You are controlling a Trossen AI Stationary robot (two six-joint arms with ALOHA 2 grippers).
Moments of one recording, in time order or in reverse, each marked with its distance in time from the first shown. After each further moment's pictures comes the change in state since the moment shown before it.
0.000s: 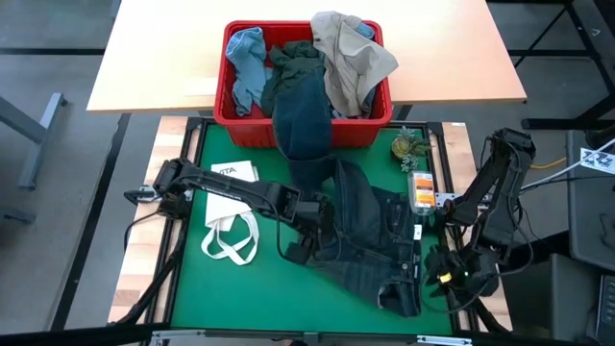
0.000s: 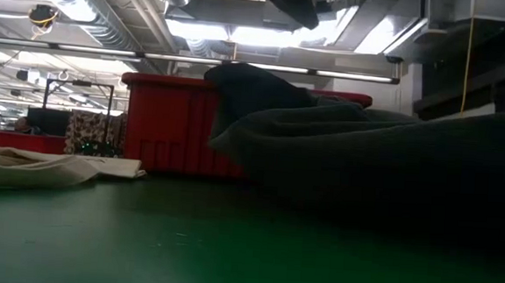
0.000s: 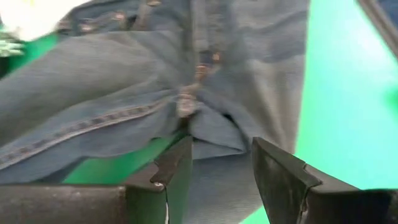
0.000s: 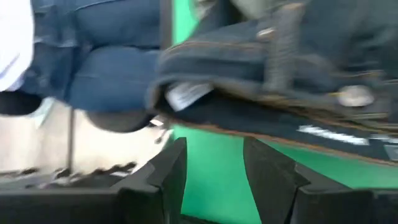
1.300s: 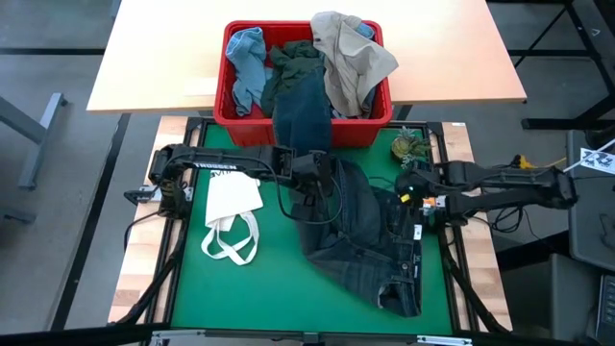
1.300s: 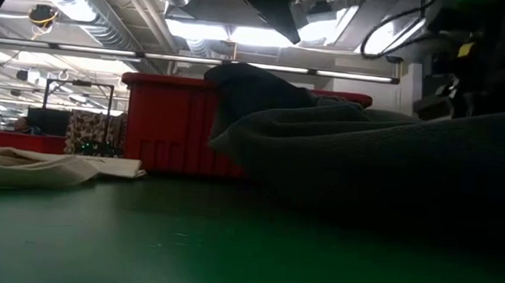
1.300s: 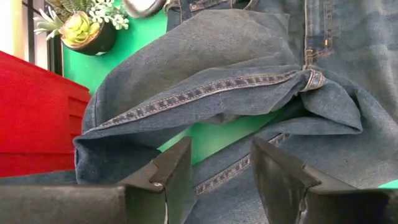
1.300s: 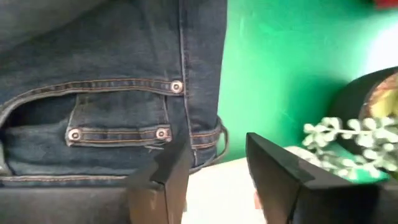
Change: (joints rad) left arm 0.202 -0.081 0.000 -0.026 -0.064 0.102; right arm -1.318 -0.074 0.000 -0.426 -0.015 -1.225
